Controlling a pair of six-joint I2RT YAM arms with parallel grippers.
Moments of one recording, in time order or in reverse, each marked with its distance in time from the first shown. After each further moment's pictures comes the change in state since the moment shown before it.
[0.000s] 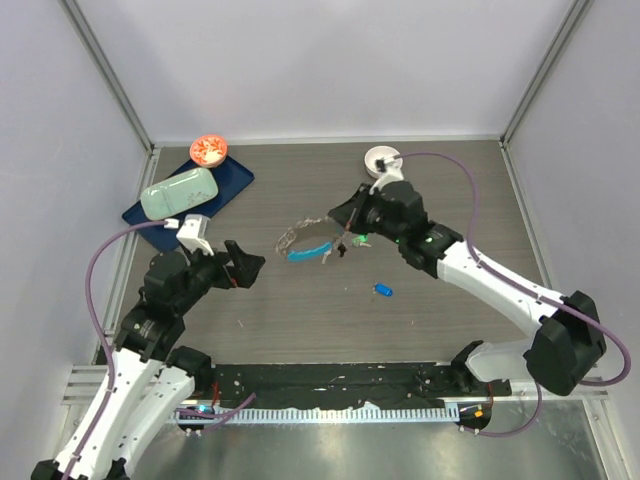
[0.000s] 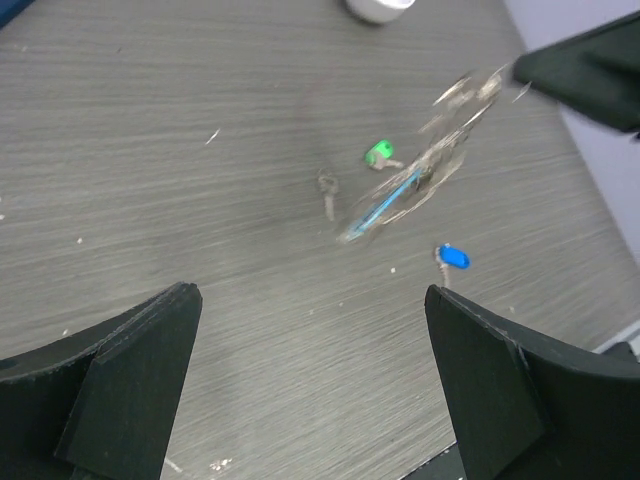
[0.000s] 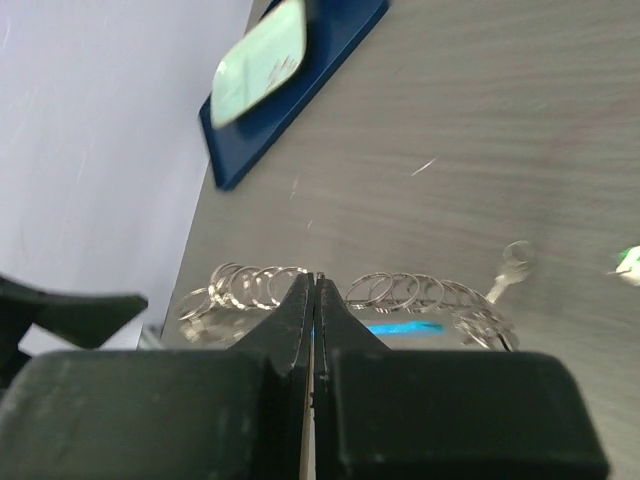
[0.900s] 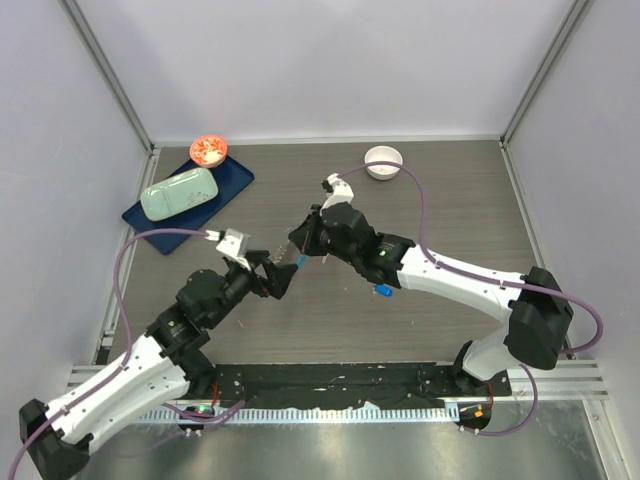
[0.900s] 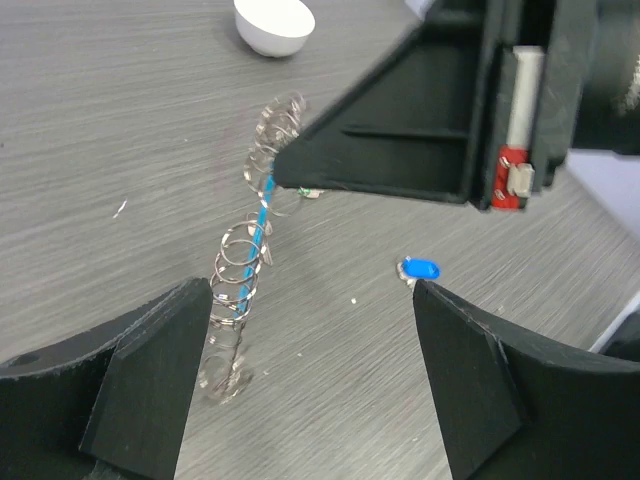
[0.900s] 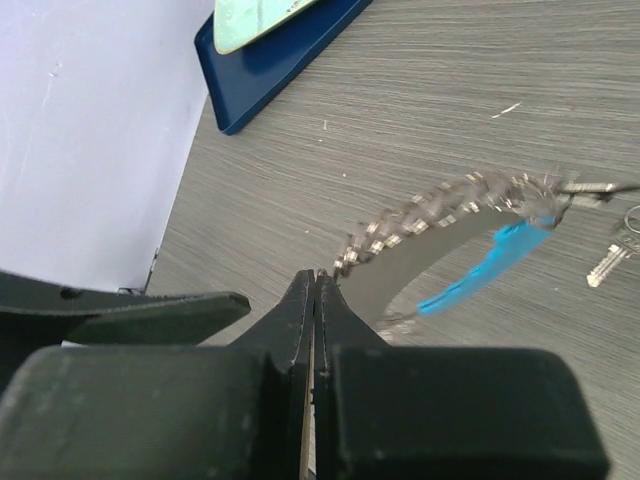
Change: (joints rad) left arm -0.369 0.035 -0.198 0.436 -0.231 0.027; right arm 0.362 0.193 0.142 -0.029 0.237 0.015
